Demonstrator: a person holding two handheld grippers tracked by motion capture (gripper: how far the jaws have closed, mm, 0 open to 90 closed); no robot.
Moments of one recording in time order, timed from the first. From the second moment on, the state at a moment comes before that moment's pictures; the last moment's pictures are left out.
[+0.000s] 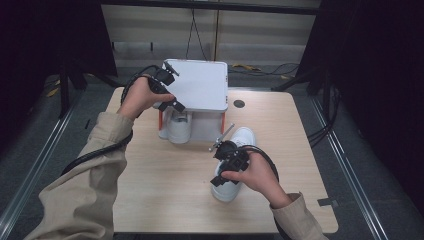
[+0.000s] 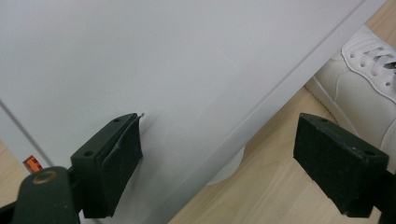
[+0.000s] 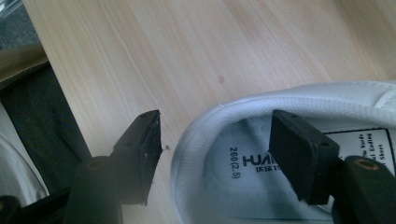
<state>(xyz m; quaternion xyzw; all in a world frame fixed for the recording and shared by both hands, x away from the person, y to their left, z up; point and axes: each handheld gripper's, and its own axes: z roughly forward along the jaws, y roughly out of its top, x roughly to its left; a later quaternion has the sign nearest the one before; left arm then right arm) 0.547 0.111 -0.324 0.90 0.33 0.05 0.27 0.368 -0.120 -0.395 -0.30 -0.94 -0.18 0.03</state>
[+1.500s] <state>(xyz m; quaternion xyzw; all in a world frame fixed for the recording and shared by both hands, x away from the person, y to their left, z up) 0.542 0.107 -0.327 0.90 0.33 0.07 0.27 0.348 -0.107 -0.377 -0.29 -0.95 -0.15 0.00</state>
